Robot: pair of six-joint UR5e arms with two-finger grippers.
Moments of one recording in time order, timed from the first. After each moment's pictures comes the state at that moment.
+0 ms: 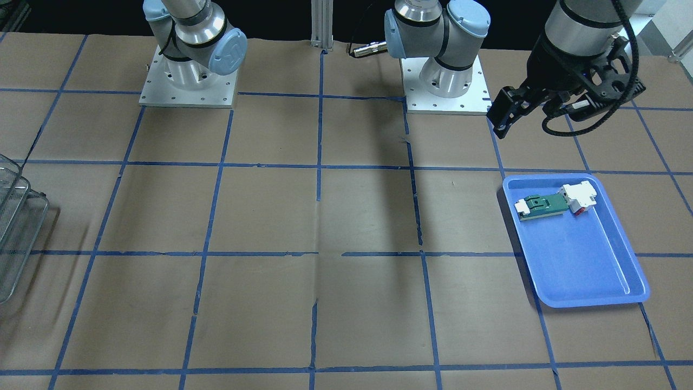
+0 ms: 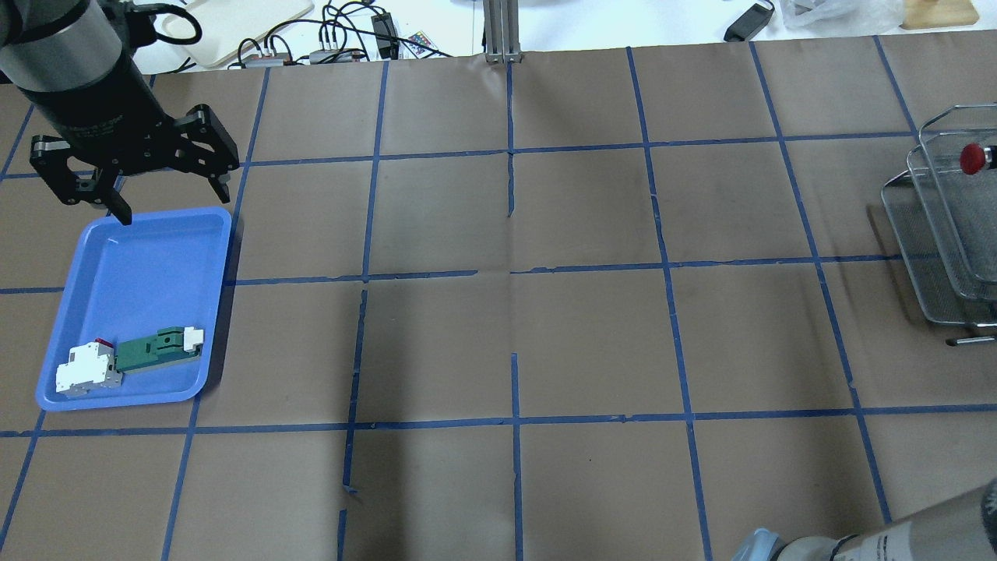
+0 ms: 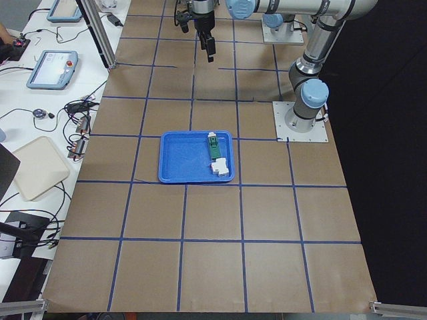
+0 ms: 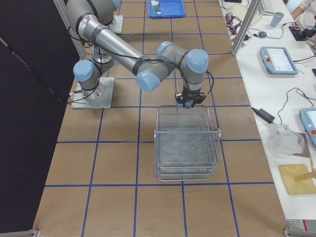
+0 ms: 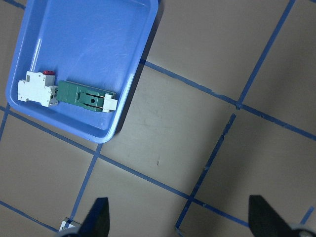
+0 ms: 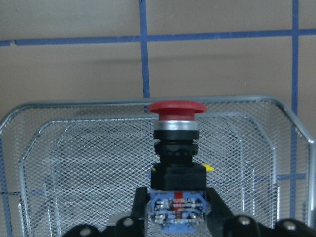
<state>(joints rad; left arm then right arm) -1.47 -1.54 -1.54 -1.71 1.68 -0.15 0.87 -1.25 1.45 -1.77 -1.51 -2.24</state>
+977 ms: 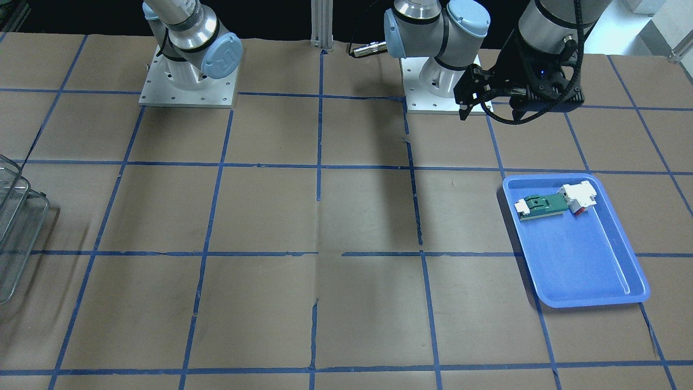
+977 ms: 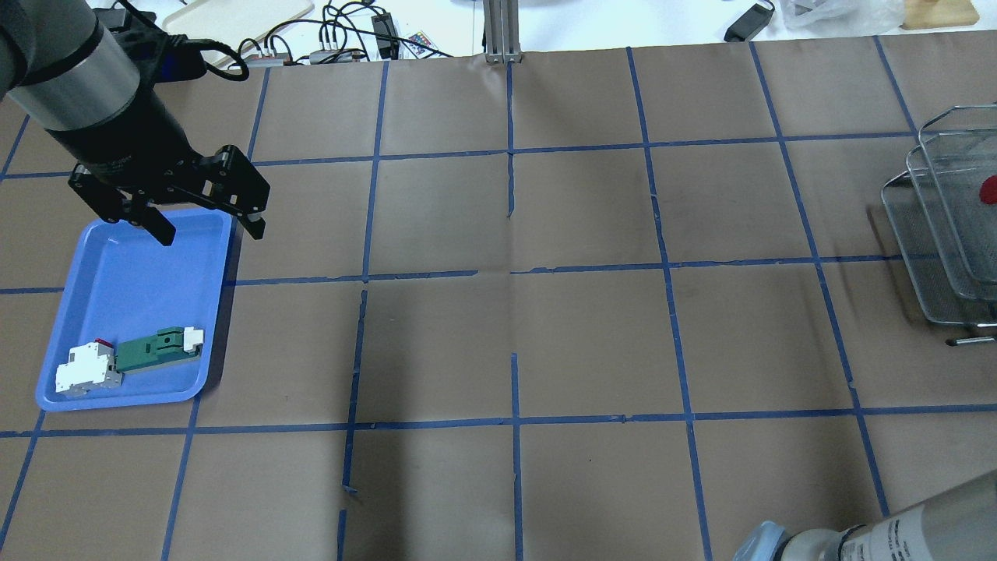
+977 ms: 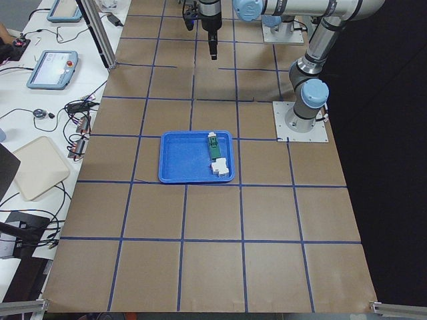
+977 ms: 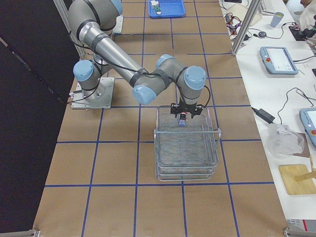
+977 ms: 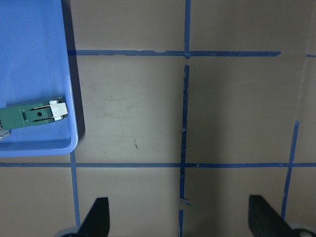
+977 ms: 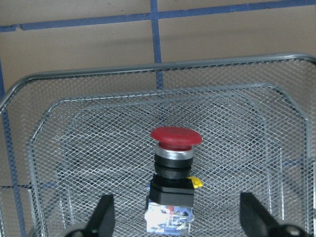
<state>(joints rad) -1.47 -1.49 -1.60 -1.72 1.56 0.08 0.85 -1.25 1.46 -1.76 -1.52 -2.21</state>
